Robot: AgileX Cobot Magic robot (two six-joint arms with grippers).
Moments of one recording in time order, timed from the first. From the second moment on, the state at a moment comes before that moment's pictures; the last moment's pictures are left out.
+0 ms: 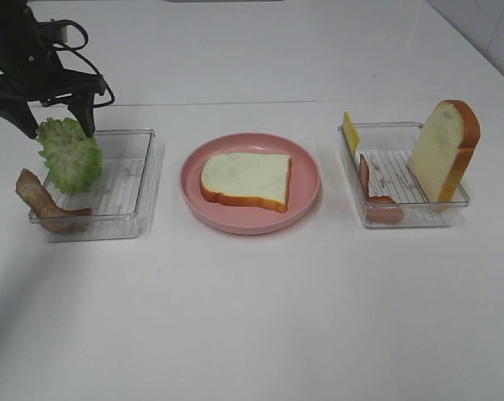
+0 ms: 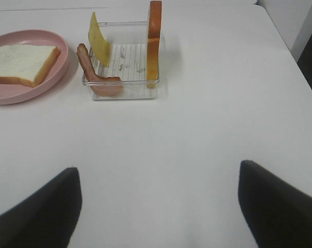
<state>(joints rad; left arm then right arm) -0.09 2.34 -2.05 -0.06 1.17 -0.11 0.01 0.00 -0.50 0.05 1.07 -0.03</state>
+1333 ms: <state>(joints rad) -0.09 2.37 -2.05 -0.07 1.14 -0.05 0.01 0.00 -0.50 0.05 1.07 -0.03</state>
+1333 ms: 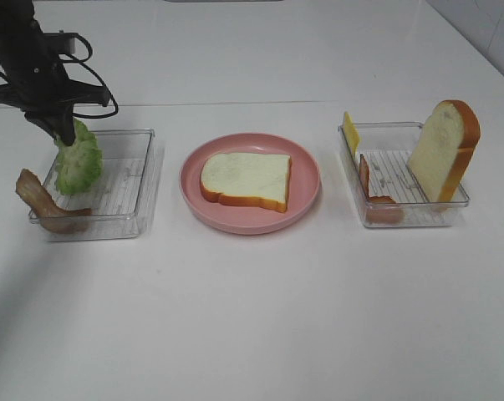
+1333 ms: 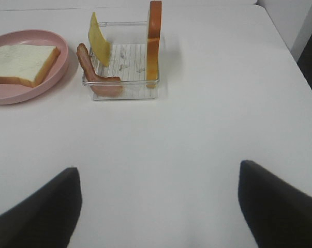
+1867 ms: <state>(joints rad) -0.09 2.27 -2.14 -0.36 1.15 0.01 0.01 0.00 -0.50 0.05 1.07 -0.03</state>
